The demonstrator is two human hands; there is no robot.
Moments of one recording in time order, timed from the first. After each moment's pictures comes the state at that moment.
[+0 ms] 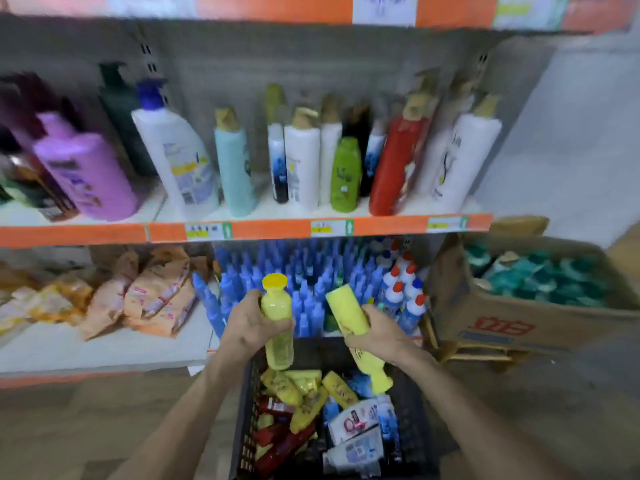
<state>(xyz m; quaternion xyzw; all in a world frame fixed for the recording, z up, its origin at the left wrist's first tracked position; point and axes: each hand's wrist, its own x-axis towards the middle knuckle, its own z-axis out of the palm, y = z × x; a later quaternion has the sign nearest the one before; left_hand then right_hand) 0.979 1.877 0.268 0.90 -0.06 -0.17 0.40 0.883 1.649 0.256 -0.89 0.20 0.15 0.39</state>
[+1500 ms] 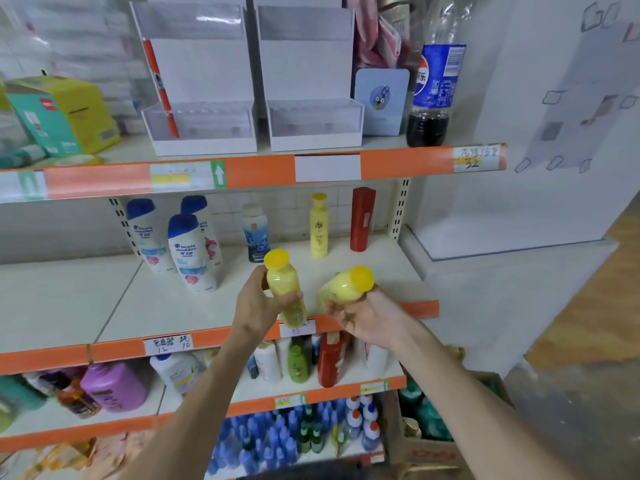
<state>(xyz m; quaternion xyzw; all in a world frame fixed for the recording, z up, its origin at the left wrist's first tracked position) 1.063 1.708 0.810 0.82 -0.17 -0.02 0.54 0.985 1.516 0.803 -0.35 0.23 0.11 0.90</state>
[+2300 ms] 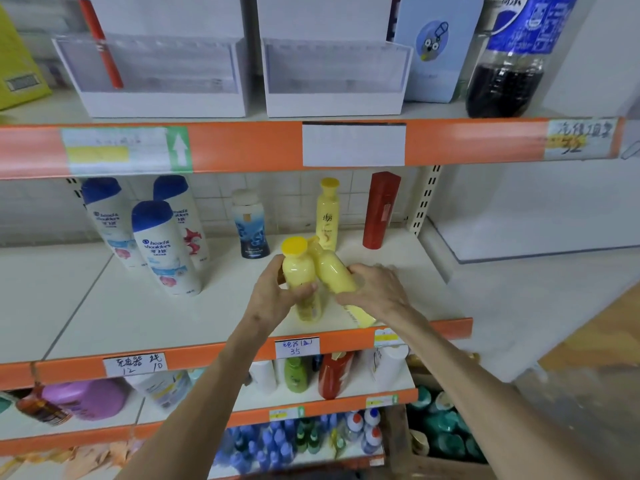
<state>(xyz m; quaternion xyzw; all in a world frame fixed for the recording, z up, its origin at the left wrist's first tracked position) 1.147 1.655 0.766 0.78 -0.17 -0.11 0.60 1.088 1.468 0.762 -0.95 0.19 -0.03 0.26</state>
